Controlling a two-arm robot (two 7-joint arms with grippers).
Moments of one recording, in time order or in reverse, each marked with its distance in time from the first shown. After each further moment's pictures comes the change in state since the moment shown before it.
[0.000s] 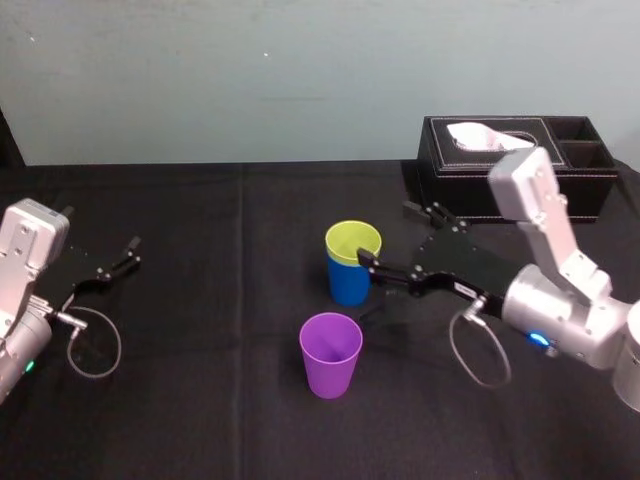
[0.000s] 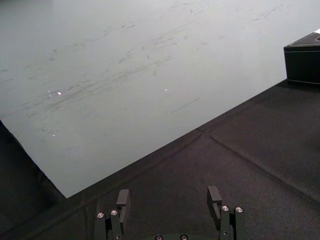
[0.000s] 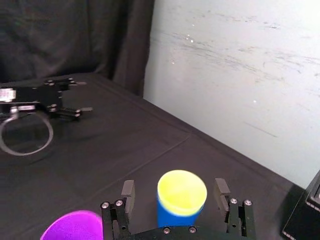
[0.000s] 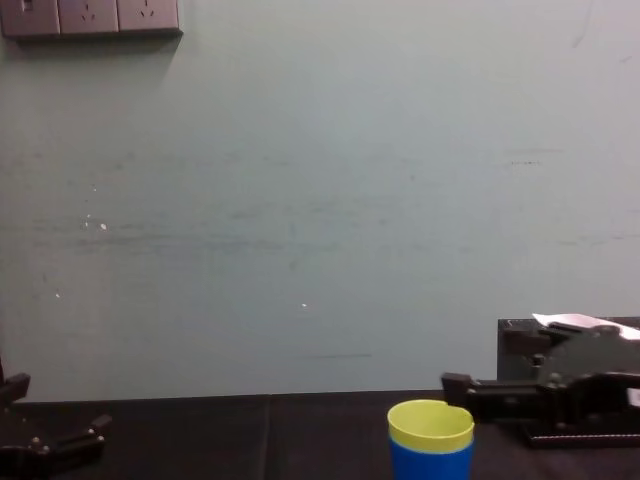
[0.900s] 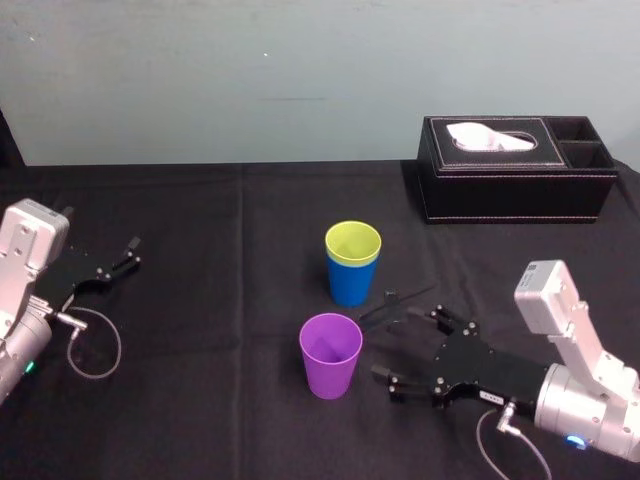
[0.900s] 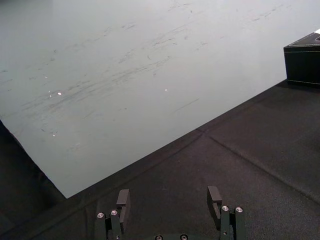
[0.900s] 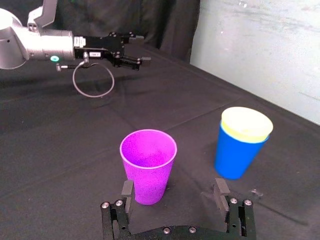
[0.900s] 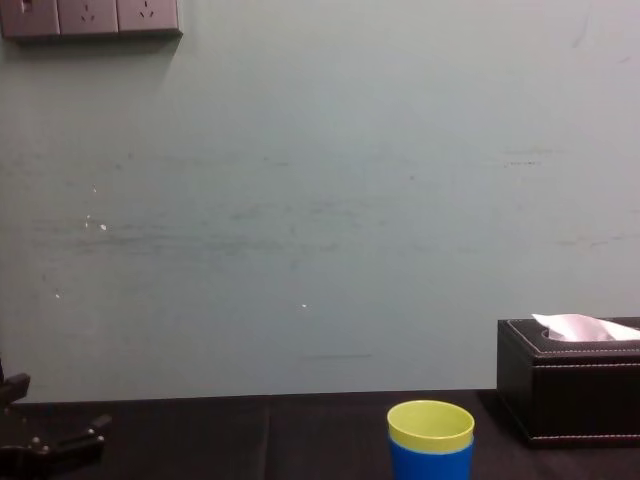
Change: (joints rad) left arm 0.000 0.000 0.000 0.000 0.000 0.000 0.000; right arm -0.157 0.156 -0.044 -0.008 0.081 -0.143 0.114
